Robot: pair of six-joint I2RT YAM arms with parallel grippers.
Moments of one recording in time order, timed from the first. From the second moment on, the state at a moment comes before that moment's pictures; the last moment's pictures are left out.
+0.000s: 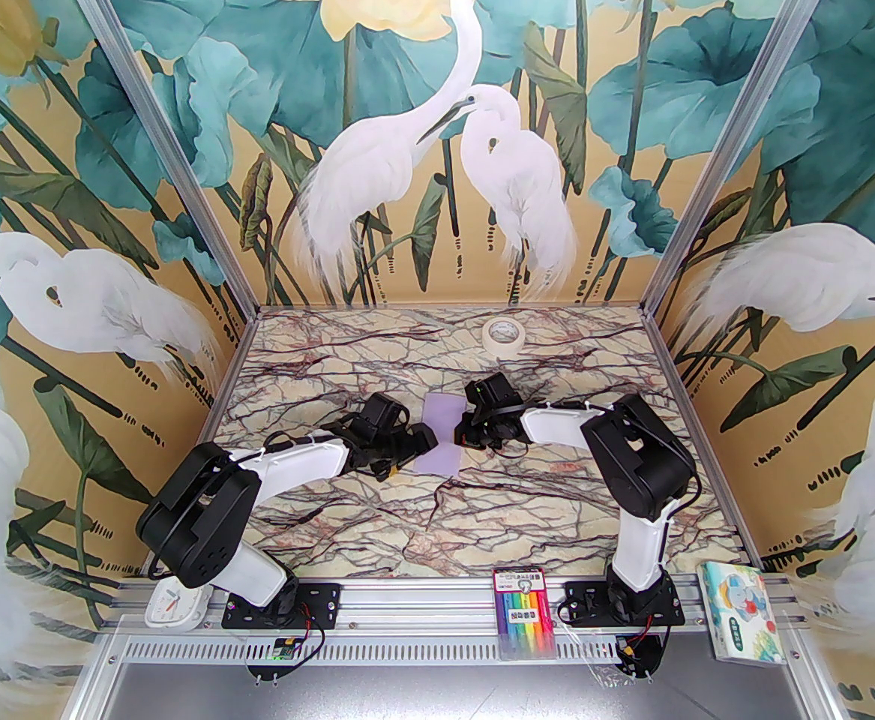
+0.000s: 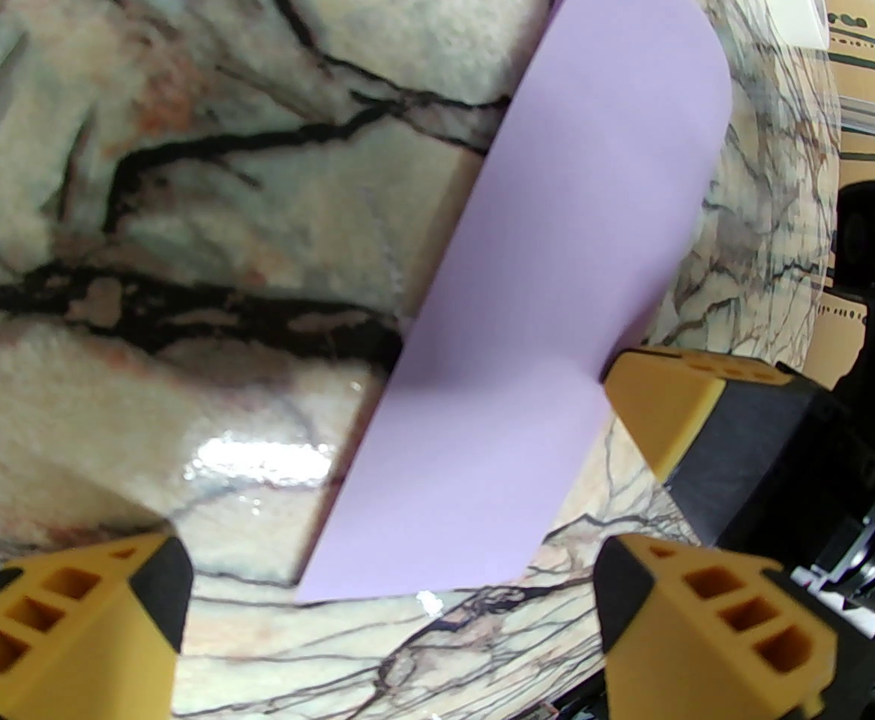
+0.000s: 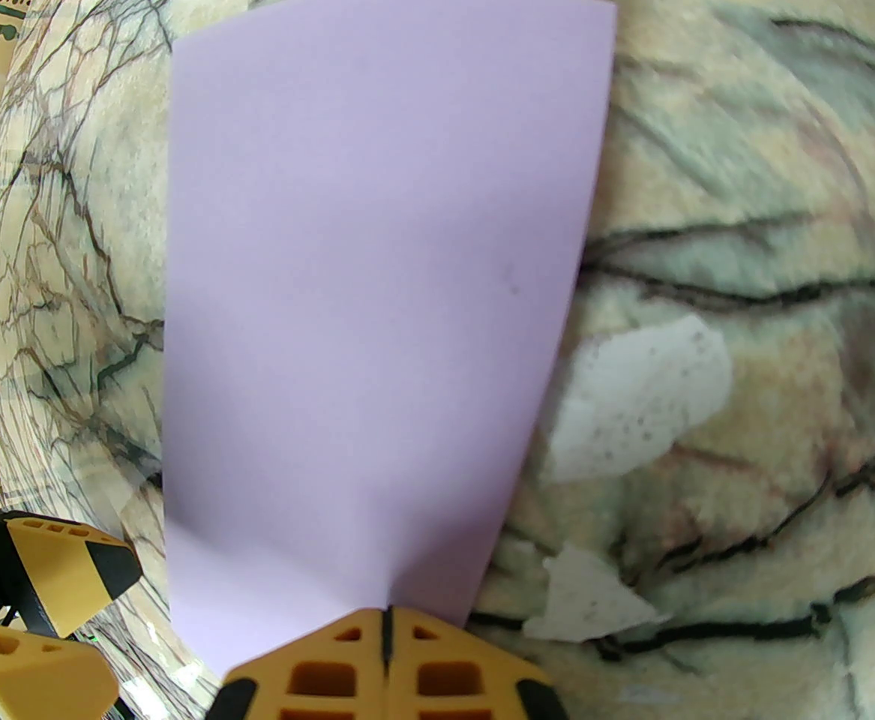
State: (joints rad) left arm -0.59 1.56 0.76 -0.22 0.21 -1.04; right arm 0.58 1.90 1.01 -0.12 -0.42 0.62
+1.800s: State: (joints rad) left arm -0.63 1.60 0.74 0.15 0.37 -1.08; right arm 0.58 1.90 1.01 -0.12 -0.42 0.63
